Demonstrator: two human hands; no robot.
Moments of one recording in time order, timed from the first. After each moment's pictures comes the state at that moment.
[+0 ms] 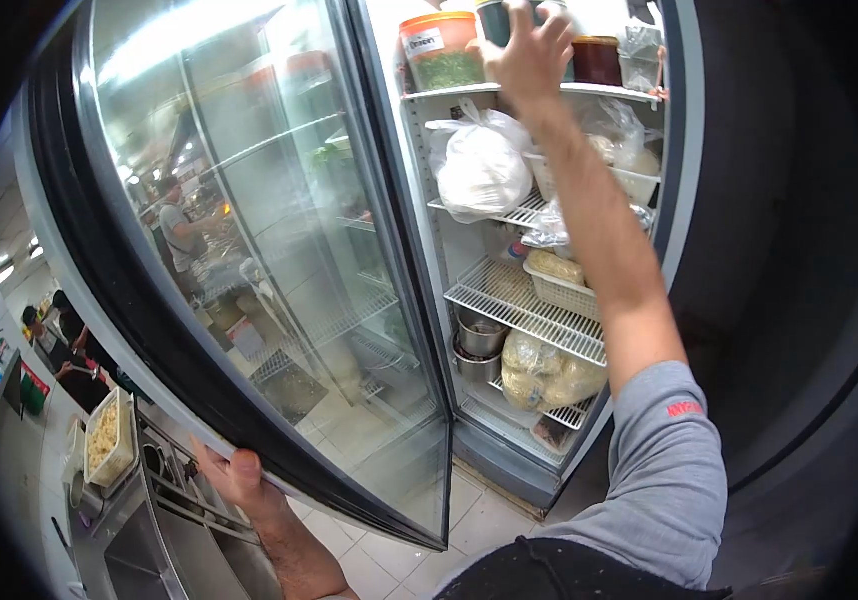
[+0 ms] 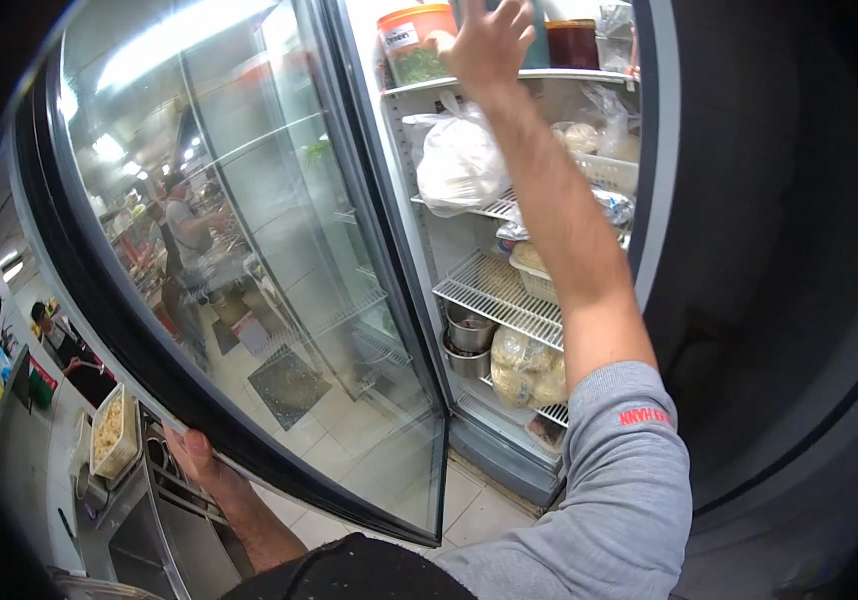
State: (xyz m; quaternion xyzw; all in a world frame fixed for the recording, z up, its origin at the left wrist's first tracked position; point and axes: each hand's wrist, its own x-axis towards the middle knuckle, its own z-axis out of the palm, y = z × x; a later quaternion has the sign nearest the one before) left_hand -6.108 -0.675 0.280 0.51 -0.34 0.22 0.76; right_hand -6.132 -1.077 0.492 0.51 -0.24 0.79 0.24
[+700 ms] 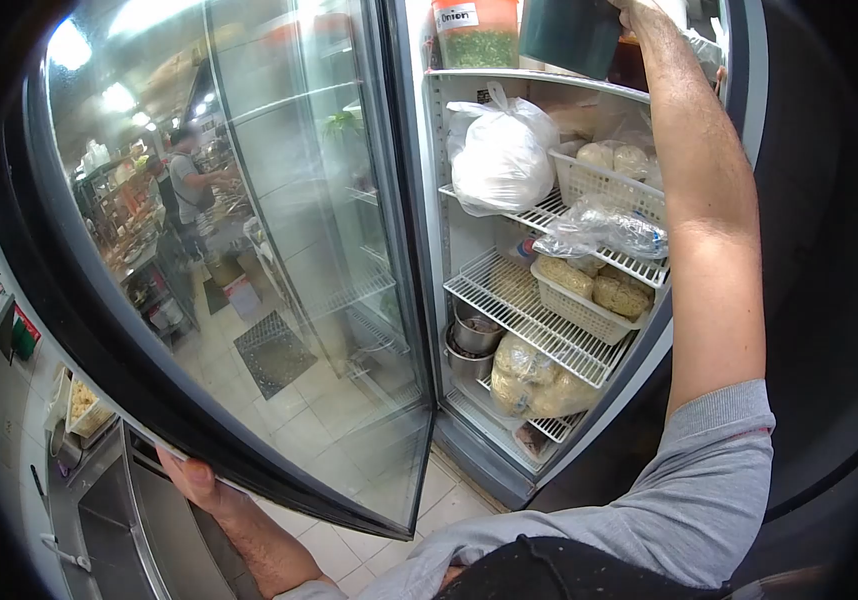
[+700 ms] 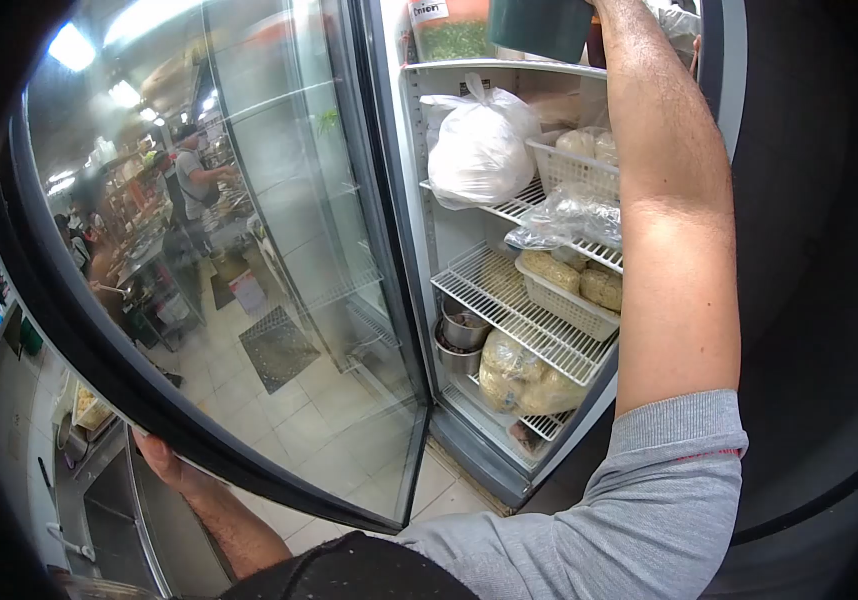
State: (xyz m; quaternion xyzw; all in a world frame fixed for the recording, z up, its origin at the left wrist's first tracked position) left_hand -6.093 -0.667 0.253 0.49 -0.33 0.27 0.76; right_hand -6.153 -1.234 0.599 0.79 -0.16 0.53 -0.25
